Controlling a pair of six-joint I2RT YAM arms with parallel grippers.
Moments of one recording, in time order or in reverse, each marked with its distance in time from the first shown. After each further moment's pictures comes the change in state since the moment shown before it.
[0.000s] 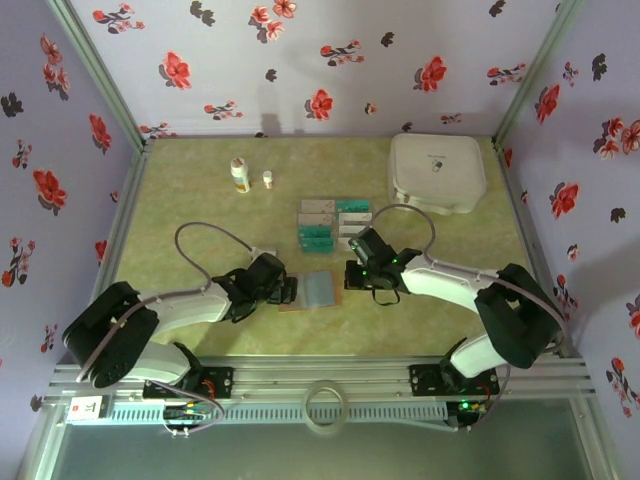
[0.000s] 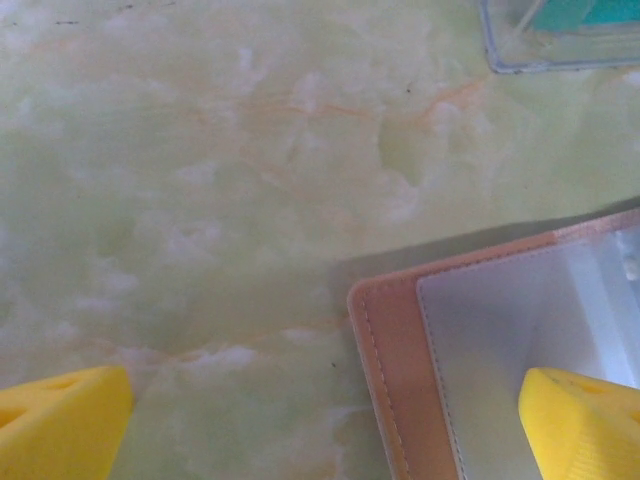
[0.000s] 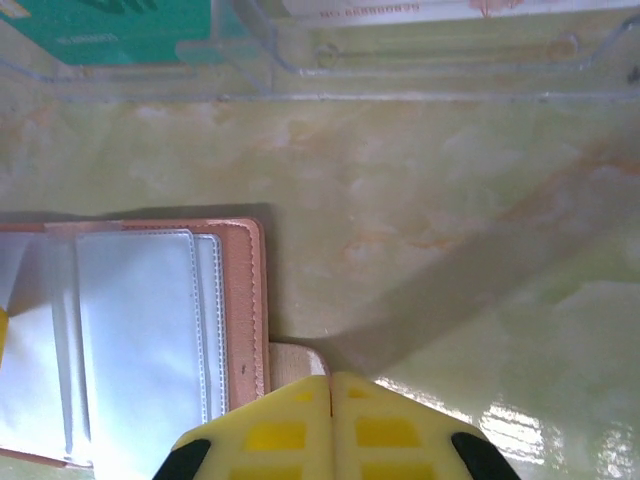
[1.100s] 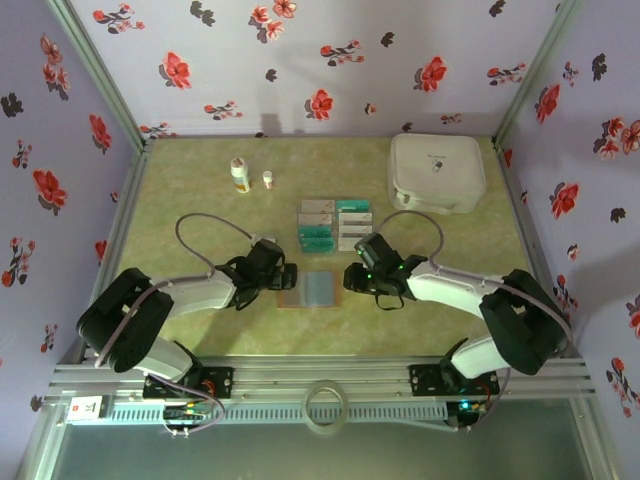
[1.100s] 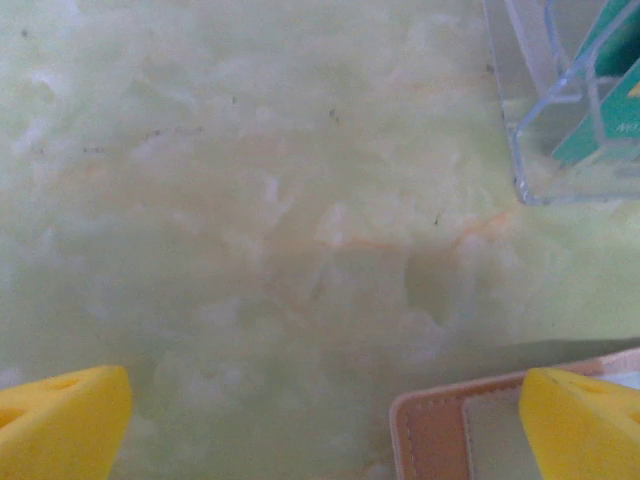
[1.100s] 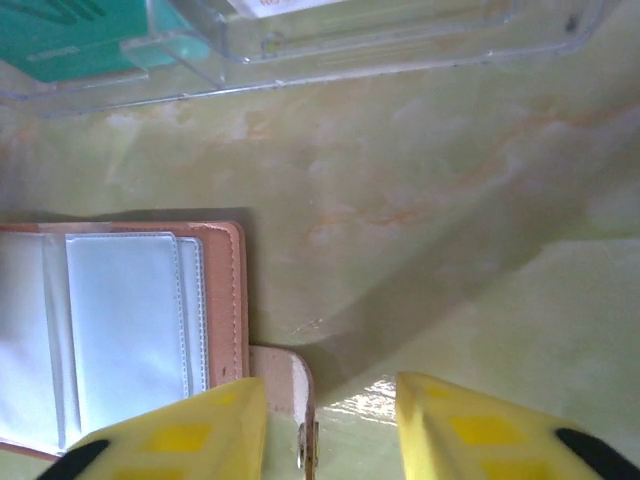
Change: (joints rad) left arm 0.097 0.101 0.078 0.066 0.028 0.068; right arm -0.011 -0.056 -0.075 0.042 -0.003 0.079
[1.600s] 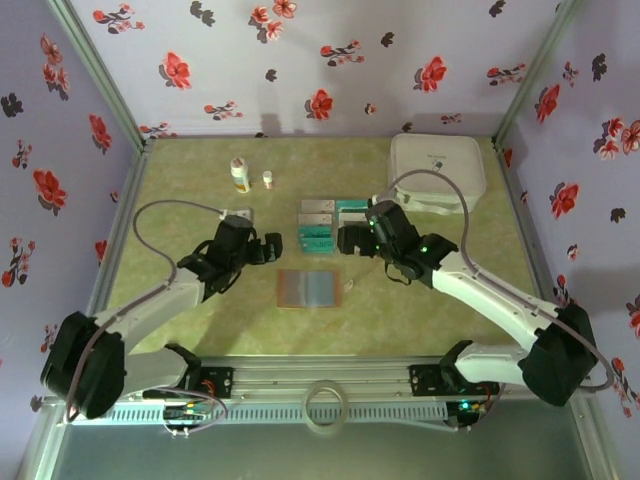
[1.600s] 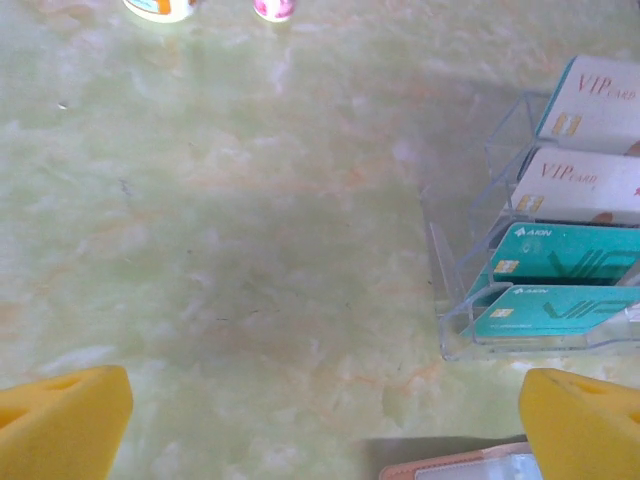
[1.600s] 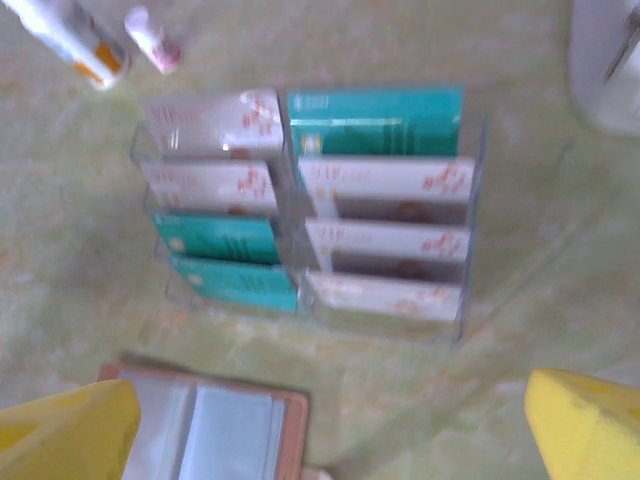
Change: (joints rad) left arm 0.160 -0.307 0.078 -0.150 0.055 0.045; right arm -0.013 -0.194 0.290 -0.209 0.279 -0.257
